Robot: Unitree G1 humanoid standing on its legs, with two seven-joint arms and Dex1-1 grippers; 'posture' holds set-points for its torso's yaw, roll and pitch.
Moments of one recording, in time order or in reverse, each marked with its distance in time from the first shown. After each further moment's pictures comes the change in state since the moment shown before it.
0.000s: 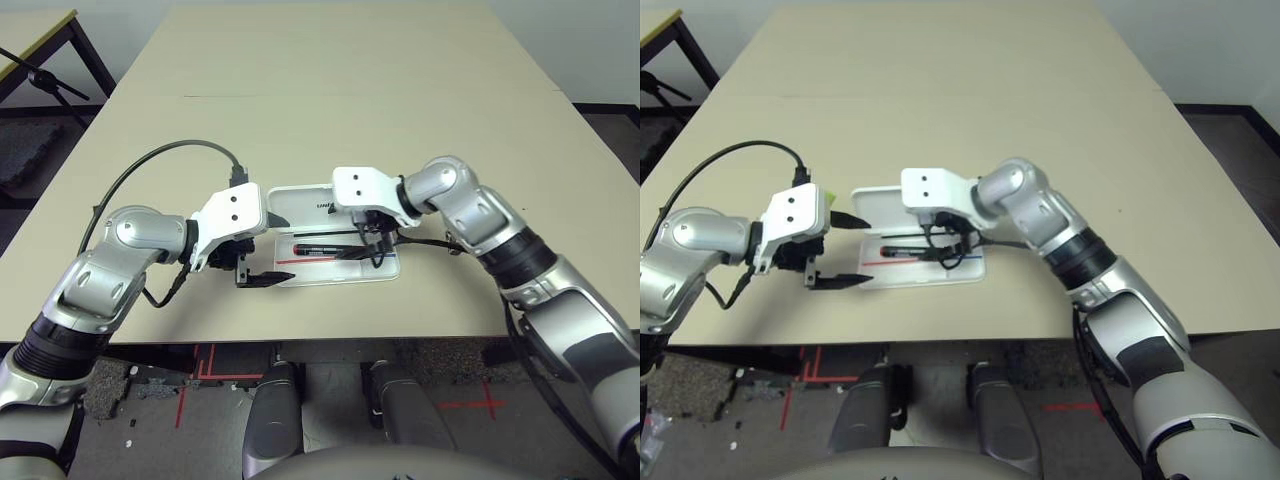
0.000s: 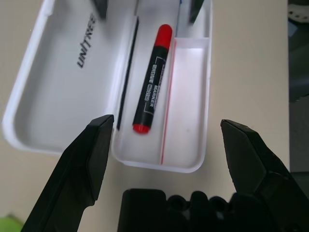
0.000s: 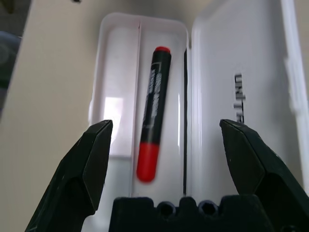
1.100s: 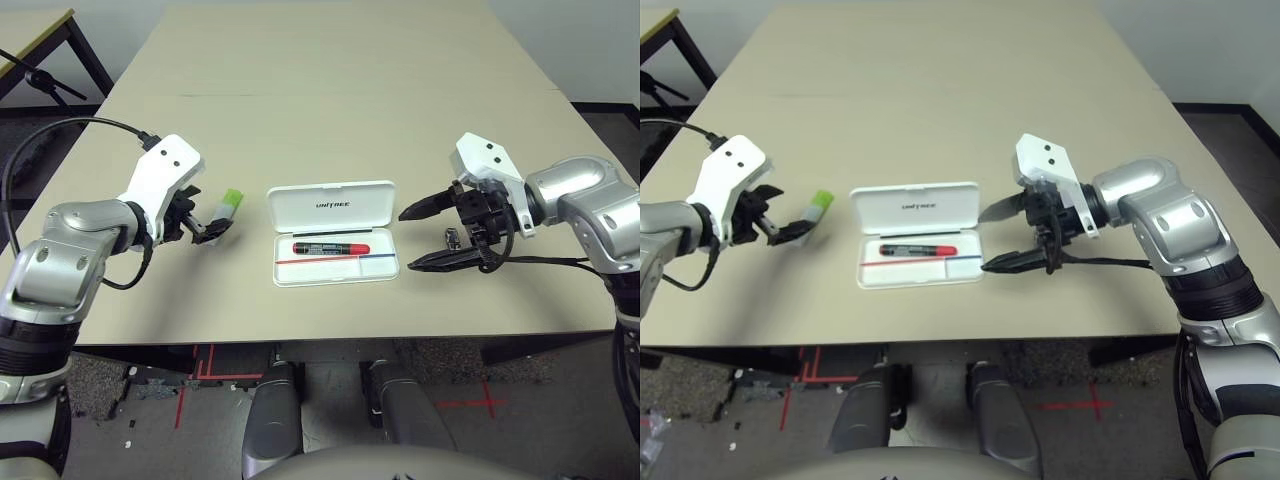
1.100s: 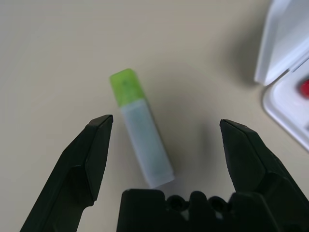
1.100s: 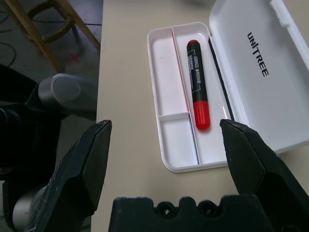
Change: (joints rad) left arm -0.043 -0.057 0.152 0.039 0.030 0.561 0.425; right arm 0.225 -0.285 -0.231 -0.269 0.361 0.229 0.052
